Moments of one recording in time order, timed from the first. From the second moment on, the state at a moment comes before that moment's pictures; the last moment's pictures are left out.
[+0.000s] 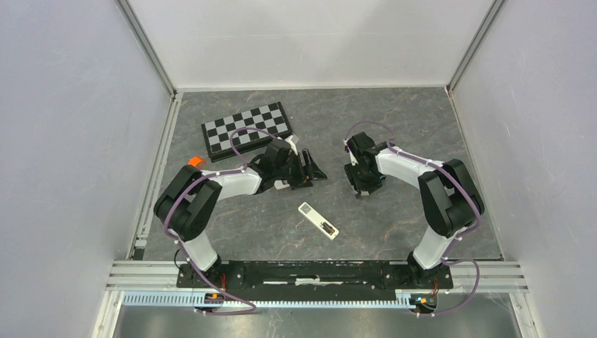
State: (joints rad) left arm -0.62 1.73 0.87 0.20 0.38 -0.93; right arm 0.46 1.73 1.05 -0.67 0.07 0.15
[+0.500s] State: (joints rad) left arm -0.62 1.70 0.87 0.17 0.34 -0.89; right arm 0.44 1.75 1.06 -0.69 0.07 0.24
